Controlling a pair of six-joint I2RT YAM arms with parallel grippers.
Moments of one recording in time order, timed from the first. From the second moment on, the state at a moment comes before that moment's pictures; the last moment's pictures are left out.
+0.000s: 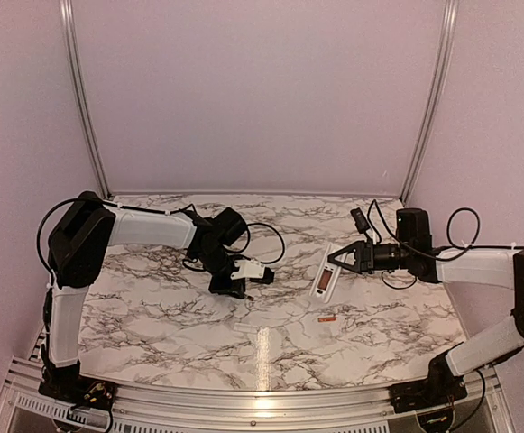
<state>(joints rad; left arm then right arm) -0.78 2.14 1.53 -0.62 0.28 0.92 0.28 1.36 0.63 0.20 -0.96 0.46</state>
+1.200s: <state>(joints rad) -0.83 1.81 1.28 -0.36 0.12 0.20 0.32 1.43 0.61 0.30 -0.96 0.58</state>
